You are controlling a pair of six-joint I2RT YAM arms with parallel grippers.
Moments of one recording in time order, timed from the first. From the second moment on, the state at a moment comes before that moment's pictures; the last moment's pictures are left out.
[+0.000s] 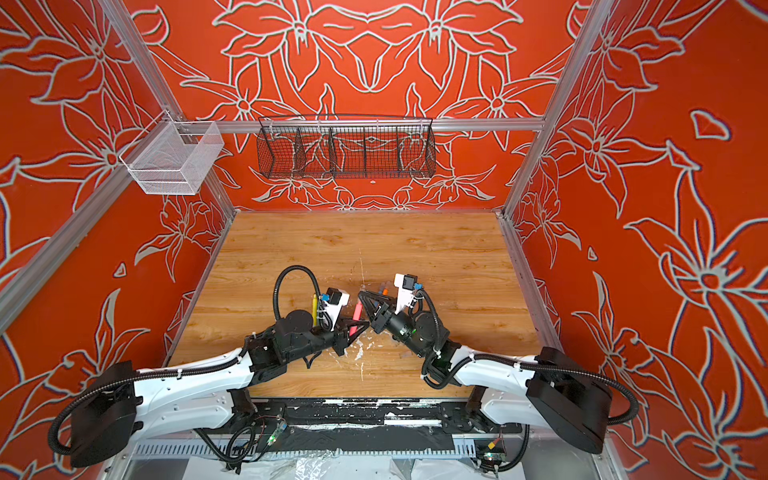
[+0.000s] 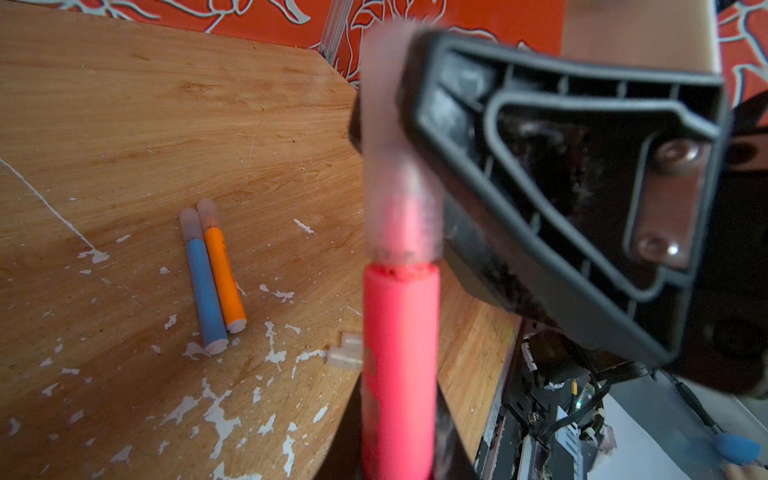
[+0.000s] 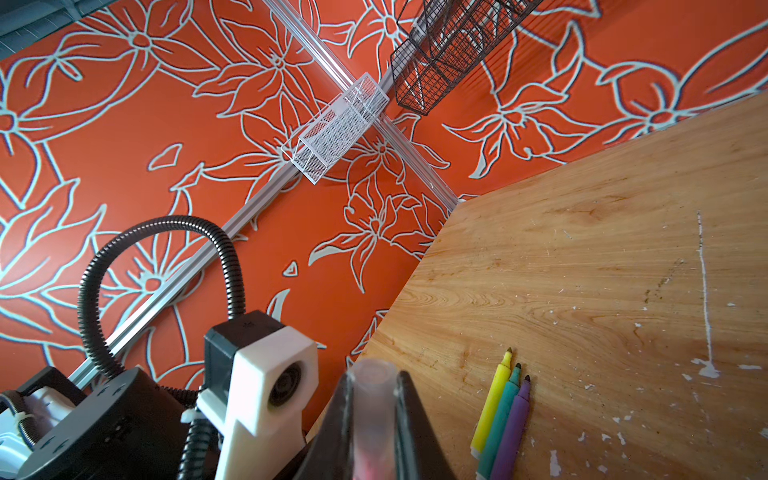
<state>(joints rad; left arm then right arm) -0.91 1.07 0.44 0.36 0.09 -0.48 0.95 1.18 0.34 1.00 0.07 0.80</state>
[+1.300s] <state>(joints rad) -0.91 0.94 0.41 0.35 0.07 -0.27 0.99 0.66 0.38 0.40 0.15 0.57</state>
